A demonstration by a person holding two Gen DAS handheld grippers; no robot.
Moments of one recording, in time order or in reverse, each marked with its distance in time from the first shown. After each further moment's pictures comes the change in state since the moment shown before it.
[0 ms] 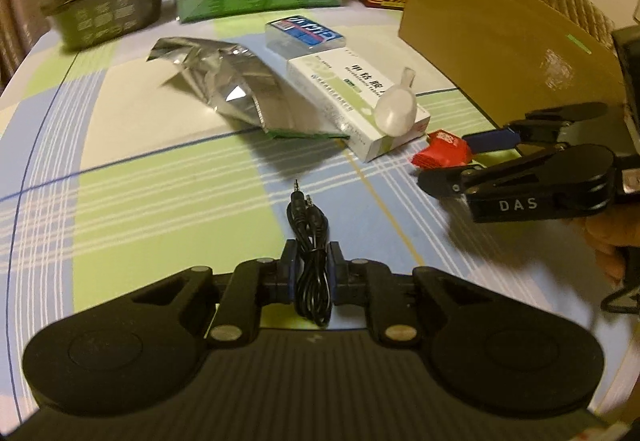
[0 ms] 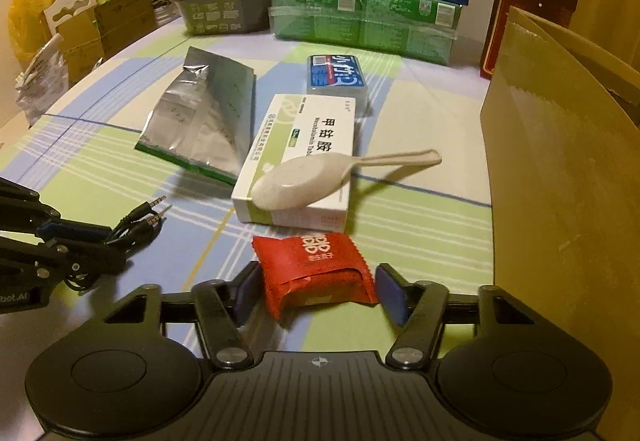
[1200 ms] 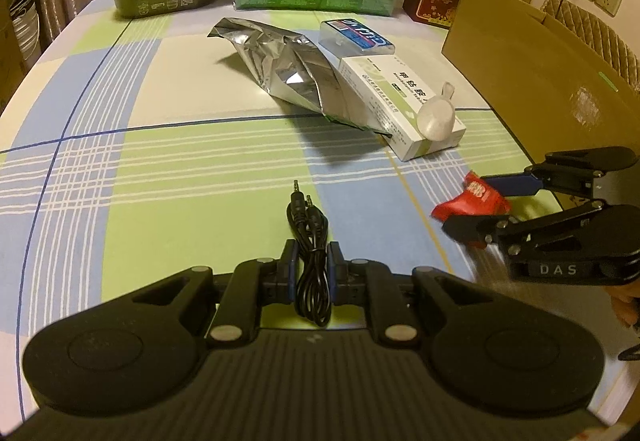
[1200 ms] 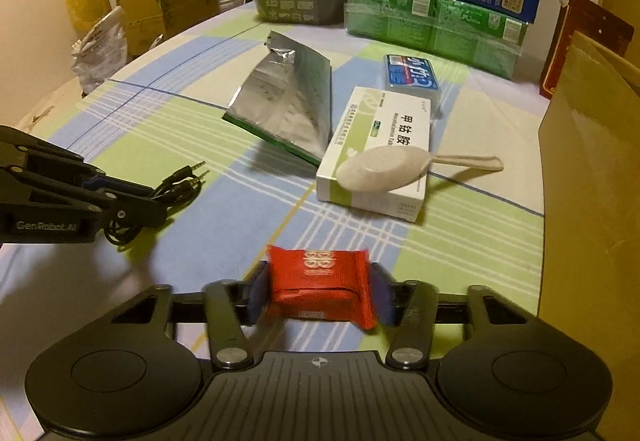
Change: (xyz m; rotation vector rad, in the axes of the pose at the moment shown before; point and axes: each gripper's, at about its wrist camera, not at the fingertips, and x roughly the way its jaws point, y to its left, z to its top) left arm -0.015 0.016 -0.014 -0.138 -0.017 0.058; right arm -0.012 0.026 -0.010 -0.120 0.010 0.122
